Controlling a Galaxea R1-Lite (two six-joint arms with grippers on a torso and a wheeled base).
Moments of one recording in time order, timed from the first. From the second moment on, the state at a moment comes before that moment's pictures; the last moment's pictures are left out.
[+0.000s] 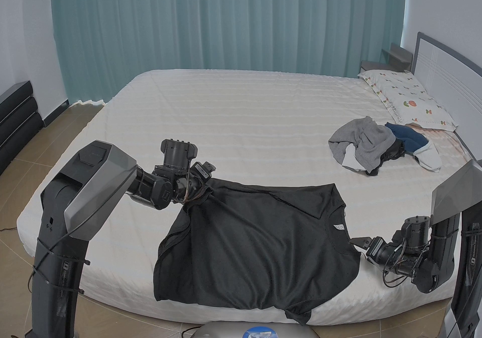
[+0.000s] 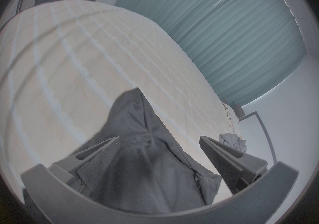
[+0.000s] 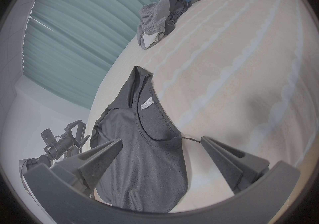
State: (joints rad) left arm -0.34 2.53 -1.60 -0.35 0.06 -0.99; right arm 0.11 2.35 -0.19 -1.55 0.18 0.82
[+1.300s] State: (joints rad) left arm -0.25 2.68 -1.87 -0.31 0.26 -1.00; right arm 0.11 2.37 -0.19 -1.55 0.17 0.82
